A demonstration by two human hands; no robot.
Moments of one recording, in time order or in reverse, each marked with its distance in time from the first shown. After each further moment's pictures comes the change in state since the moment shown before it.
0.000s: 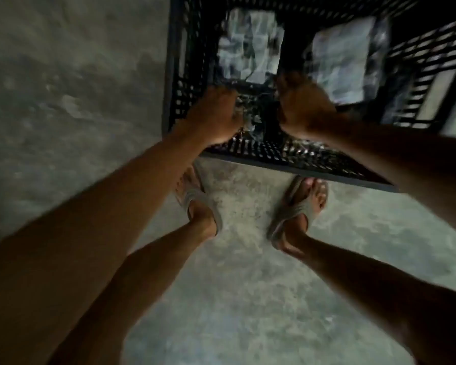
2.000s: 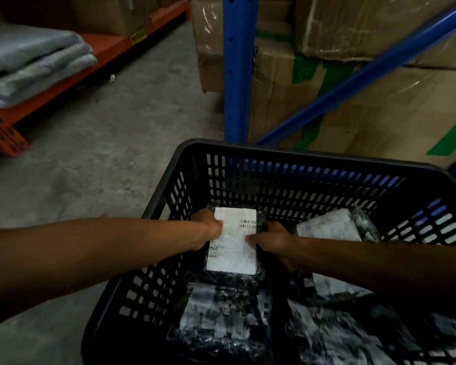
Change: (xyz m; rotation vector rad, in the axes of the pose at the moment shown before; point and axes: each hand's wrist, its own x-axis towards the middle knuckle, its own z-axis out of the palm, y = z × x) left_hand 0.184 -0.032 -0.001 -0.497 0.340 -0.292; right_hand 0.155 0.028 0.041 1.193 0.221 0.299
